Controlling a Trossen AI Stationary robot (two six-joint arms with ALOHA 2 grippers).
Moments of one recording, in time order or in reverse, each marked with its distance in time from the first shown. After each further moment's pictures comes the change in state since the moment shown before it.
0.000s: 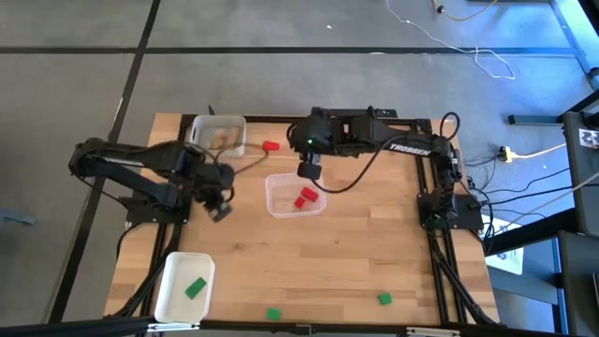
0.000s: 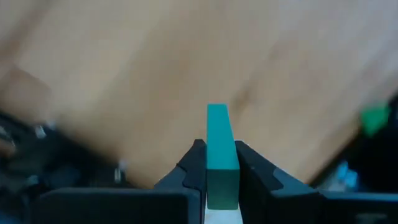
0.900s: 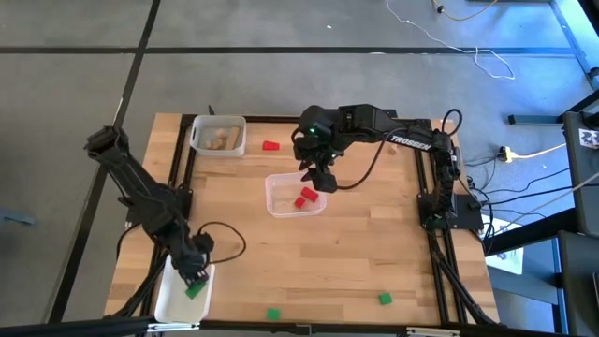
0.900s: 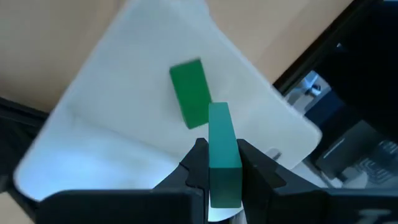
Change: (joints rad) left arm -0.734 0.044 -0.377 0.626 0.173 -0.788; right arm -0.061 0.002 0.028 -0.114 -0.710 -0.064
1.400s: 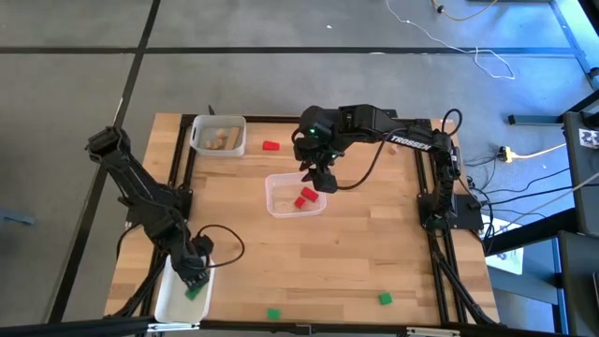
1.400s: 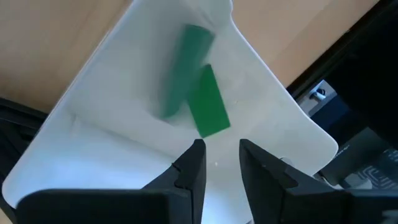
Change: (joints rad) left arm -0.019 0.024 -0.039 0.048 -0.002 -0.045; right arm 0.000 0.000 0.000 -0.009 0.000 0.004
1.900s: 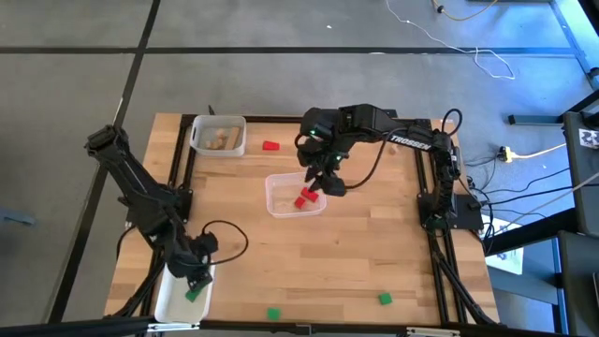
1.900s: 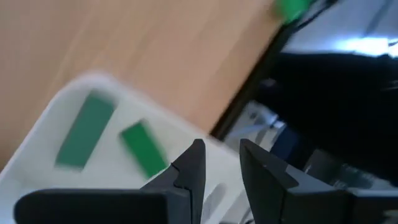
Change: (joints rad) left arm 0.001 -0.036 0.130 -0.001 -0.243 0.122; right arm 0.002 0.000 0.000 -0.079 -0.206 -0.035
